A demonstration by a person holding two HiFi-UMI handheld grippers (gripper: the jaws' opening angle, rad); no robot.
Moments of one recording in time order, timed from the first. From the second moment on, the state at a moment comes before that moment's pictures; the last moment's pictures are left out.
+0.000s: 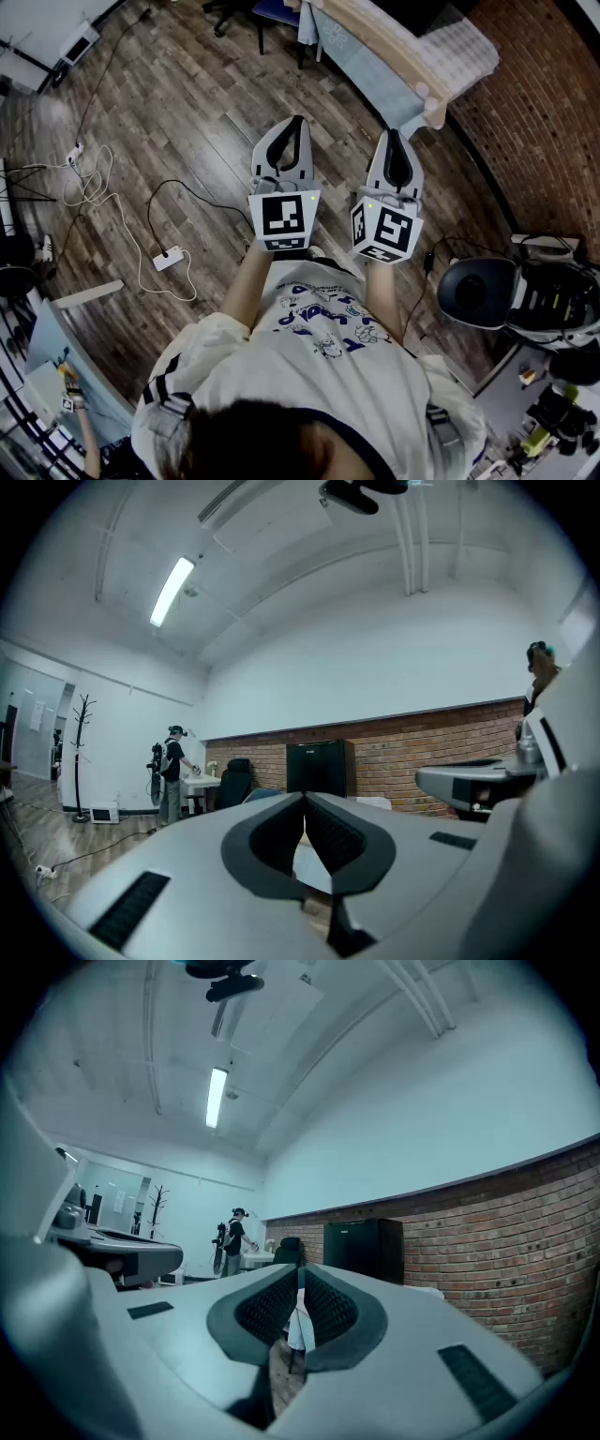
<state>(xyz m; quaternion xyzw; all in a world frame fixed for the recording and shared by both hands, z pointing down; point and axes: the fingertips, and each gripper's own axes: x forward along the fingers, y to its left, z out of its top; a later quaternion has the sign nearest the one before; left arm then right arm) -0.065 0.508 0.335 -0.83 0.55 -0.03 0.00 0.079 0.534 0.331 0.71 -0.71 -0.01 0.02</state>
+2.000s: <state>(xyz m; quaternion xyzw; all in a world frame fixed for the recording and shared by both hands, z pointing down) -0.124 0.278 0.374 -0.82 0.57 -0.06 -0.01 0.035 0.292 0.372 0.69 -0.72 0.03 0.02</state>
